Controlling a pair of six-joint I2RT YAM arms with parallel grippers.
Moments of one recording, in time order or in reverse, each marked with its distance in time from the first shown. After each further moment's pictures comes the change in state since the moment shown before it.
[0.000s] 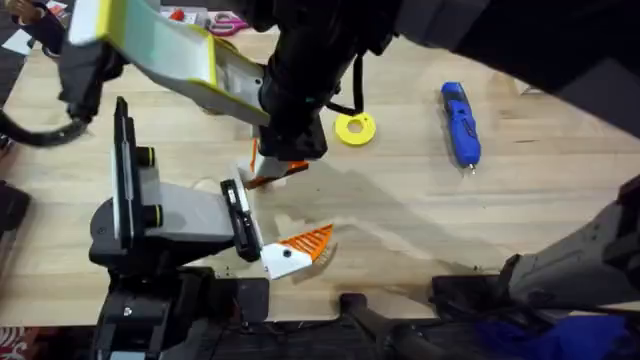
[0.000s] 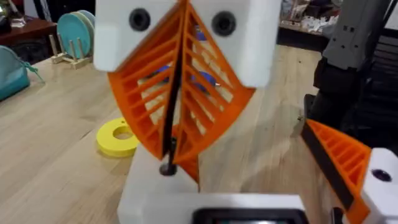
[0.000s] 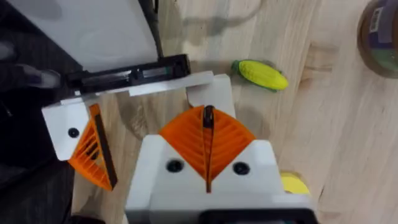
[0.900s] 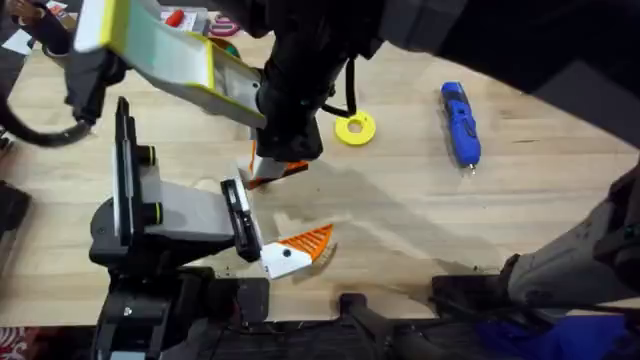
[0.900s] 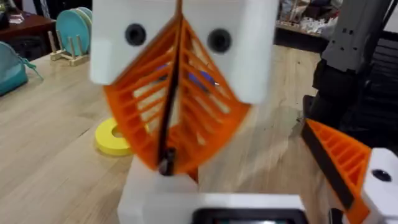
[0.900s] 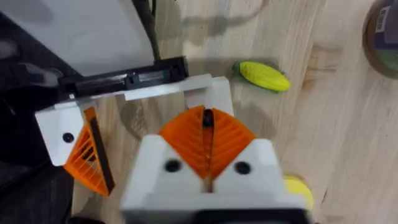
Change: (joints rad) left arm 0.000 0.000 0.000 -0.001 0.001 -0.016; right arm 0.000 0.023 0.000 0.007 -0.005 0.000
